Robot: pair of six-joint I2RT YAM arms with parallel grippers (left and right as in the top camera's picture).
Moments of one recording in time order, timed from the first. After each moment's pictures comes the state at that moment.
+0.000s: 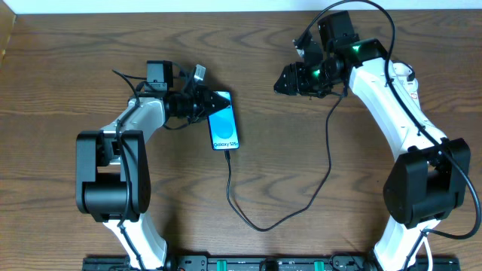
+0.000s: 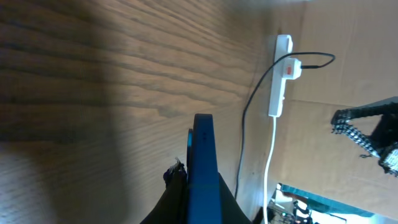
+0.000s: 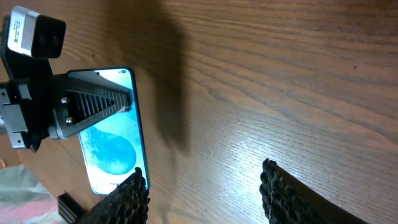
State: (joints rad) left arm -0.02 1.96 1.16 -0.29 0.99 -0.42; right arm 0.28 1.96 1.70 -0.92 -0.53 0.25
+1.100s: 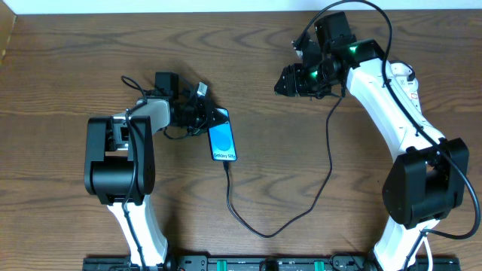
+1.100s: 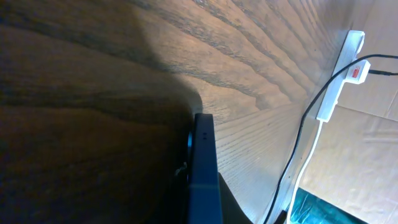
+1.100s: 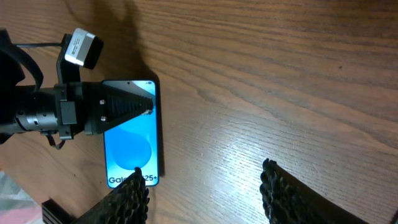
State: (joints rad) left arm -0.02 2.09 1.16 -0.36 0.88 -0.38; right arm 0.30 1.96 1.70 -0.92 -0.48 0.25
